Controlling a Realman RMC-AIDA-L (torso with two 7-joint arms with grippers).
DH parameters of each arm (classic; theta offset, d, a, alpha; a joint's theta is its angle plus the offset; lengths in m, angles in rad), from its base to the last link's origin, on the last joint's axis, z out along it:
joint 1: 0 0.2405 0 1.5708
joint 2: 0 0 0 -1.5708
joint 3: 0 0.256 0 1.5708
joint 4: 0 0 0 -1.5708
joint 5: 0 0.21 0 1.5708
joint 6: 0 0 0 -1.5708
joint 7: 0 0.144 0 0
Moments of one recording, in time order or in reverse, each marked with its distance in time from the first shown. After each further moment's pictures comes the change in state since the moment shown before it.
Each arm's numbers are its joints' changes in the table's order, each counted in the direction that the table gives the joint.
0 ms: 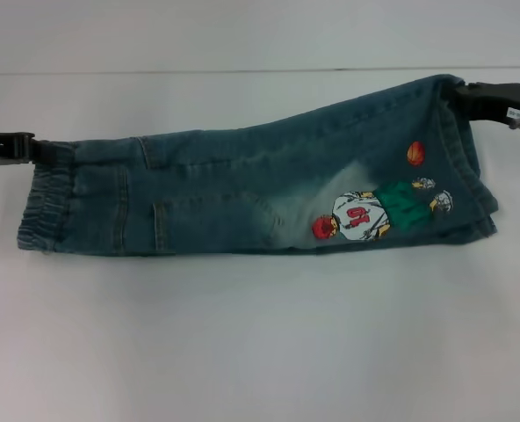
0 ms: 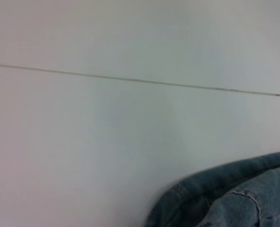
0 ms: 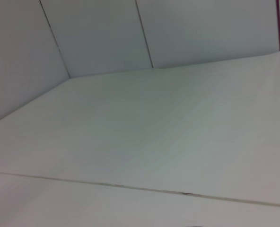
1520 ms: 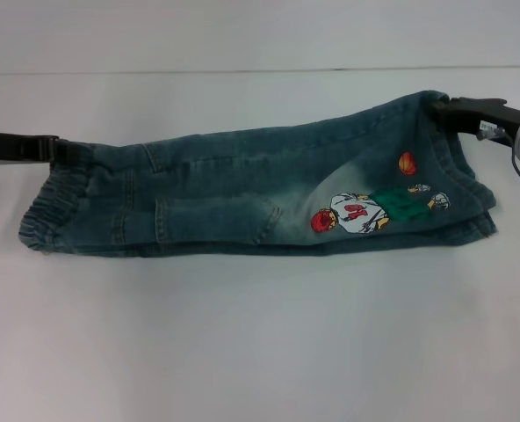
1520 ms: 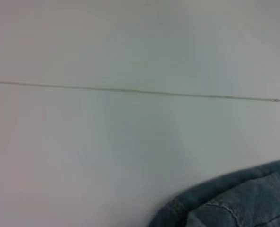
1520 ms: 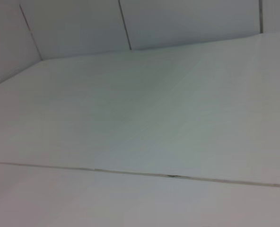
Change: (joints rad) left arm 0.006 0.046 0.036 0.018 -0.041 0.099 0.052; right arm 0.044 -0.031 -0.032 -0.100 0.065 -0.197 -0.072
